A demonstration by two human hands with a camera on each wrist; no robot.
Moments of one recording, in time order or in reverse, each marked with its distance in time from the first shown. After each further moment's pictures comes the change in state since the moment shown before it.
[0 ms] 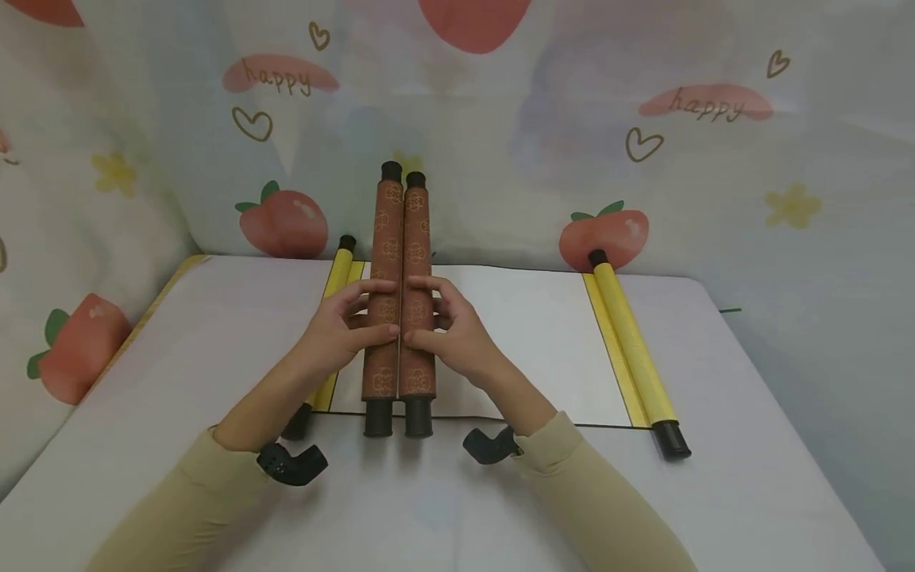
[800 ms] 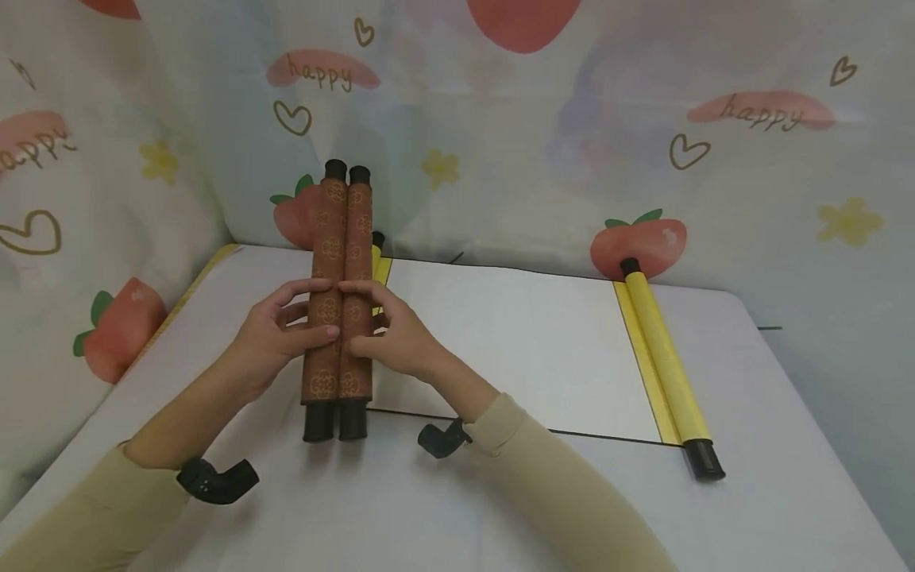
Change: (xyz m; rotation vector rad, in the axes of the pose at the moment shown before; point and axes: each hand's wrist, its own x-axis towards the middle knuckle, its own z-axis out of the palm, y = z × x) left_hand -0.054 -0.006 -0.085 -0.047 0.129 -0.063; right_hand 0.053 -0.001 0.087 -0.060 -0.231 -0.096
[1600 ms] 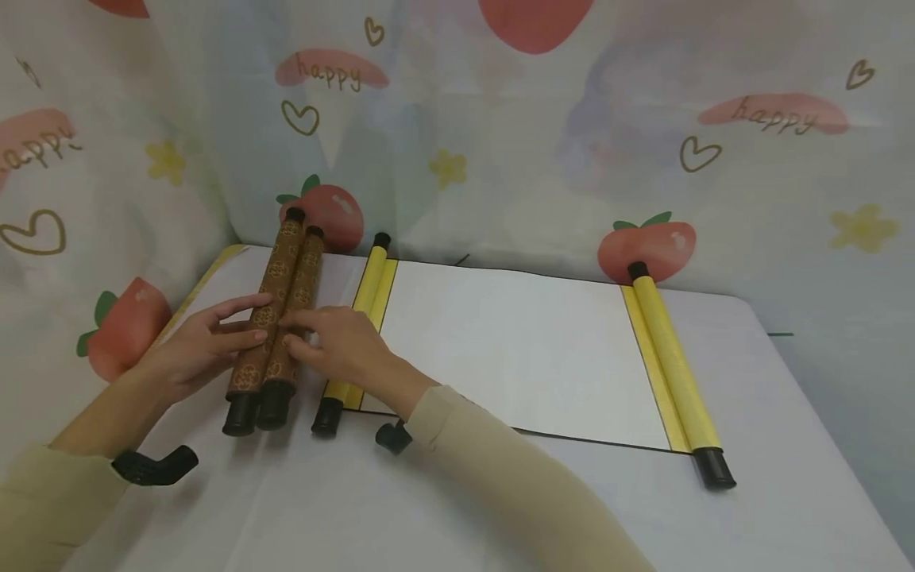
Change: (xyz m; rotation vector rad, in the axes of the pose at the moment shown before) left_hand -0.008 -0.043 -0.108 -0.186 -0.112 -0.099; right_hand 0.049 0.006 0.064 -0.875 -0.012 -0.206
